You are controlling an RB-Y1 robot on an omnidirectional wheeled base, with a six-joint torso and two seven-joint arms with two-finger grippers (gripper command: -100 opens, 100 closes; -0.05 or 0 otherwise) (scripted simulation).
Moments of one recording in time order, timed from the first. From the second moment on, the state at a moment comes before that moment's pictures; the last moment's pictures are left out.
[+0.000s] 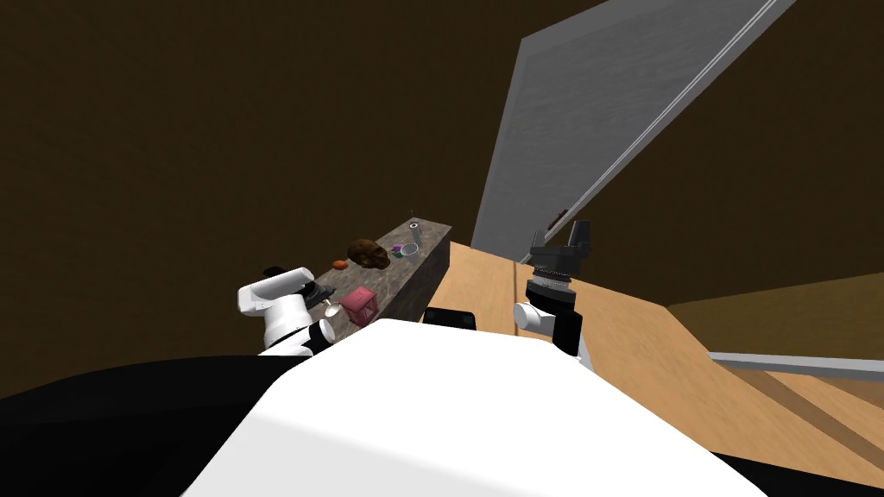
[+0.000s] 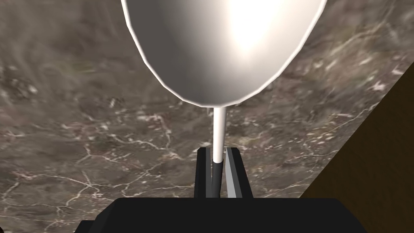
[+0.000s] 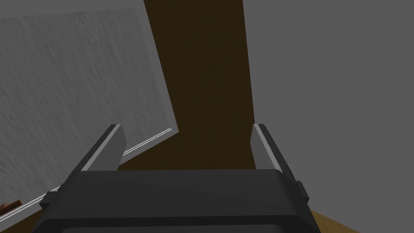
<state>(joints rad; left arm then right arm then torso) -0.03 0.62 0.92 -1.30 0.14 1.51 -1.37 0.46 -0.05 -0.01 -2.32 -0.09 -0.44 0.01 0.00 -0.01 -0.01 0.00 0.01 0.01</state>
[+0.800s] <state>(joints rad) 0.00 0.62 0.80 -1.41 0.17 1.60 -1.15 0.46 -0.05 -0.01 -2.32 -0.09 -0.44 0.01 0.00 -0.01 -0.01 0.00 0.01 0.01</state>
